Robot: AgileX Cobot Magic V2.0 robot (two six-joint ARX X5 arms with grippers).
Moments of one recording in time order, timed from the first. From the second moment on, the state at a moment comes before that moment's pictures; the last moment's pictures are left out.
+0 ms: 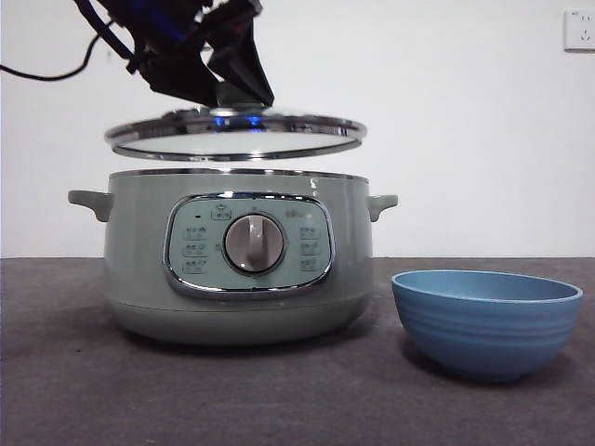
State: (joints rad) left arm -0.51 1.46 1.14 -0.14 0.14 0.04; right arm 0.61 0.56 0.81 -0.63 0.03 0.18
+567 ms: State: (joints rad) left arm -0.52 1.54 1.14 -0.12 0.13 0.06; right arm 0.61 0.56 0.81 -0.63 0.03 0.18
